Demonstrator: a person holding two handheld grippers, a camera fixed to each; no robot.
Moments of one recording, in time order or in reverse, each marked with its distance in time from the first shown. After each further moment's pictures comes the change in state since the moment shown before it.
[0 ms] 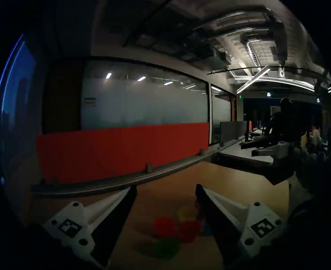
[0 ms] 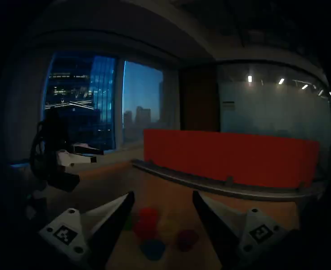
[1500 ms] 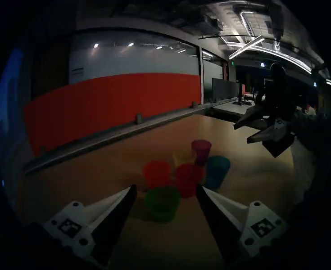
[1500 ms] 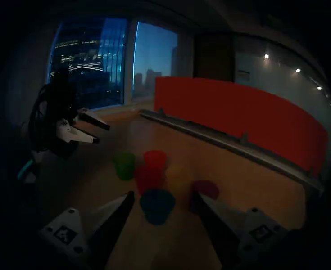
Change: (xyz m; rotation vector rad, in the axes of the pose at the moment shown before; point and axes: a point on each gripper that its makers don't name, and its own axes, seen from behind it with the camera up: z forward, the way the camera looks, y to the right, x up) left arm -0.173 0.010 0.014 -0.066 -0.279 0.055; right arm -0.172 -0.014 0.019 0.060 -0.299 -0.079
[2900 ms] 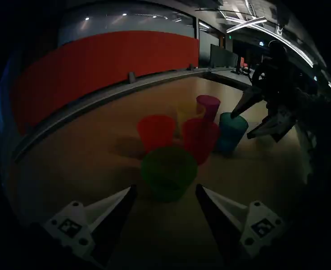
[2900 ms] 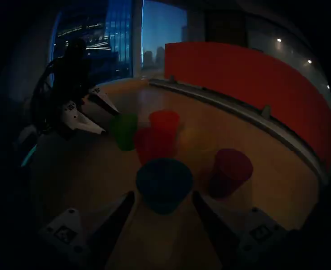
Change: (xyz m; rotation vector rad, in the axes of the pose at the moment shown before) left arm -0.085 -0.012 0.057 -0.067 -0.255 0.007; right arm -0.080 -0.013 0.068 0.095 -0.191 -0.003
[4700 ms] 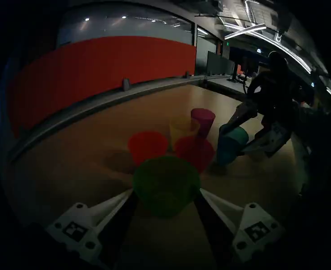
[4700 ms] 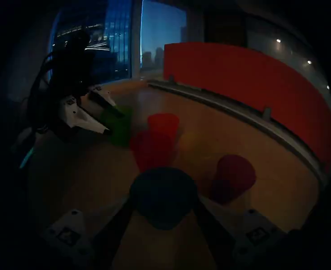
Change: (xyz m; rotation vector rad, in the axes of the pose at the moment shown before) left arm 0.035 0.015 0.004 -0.044 0.053 -0.028; right arm 0.014 0.001 0.009 -0.017 0.023 0.000
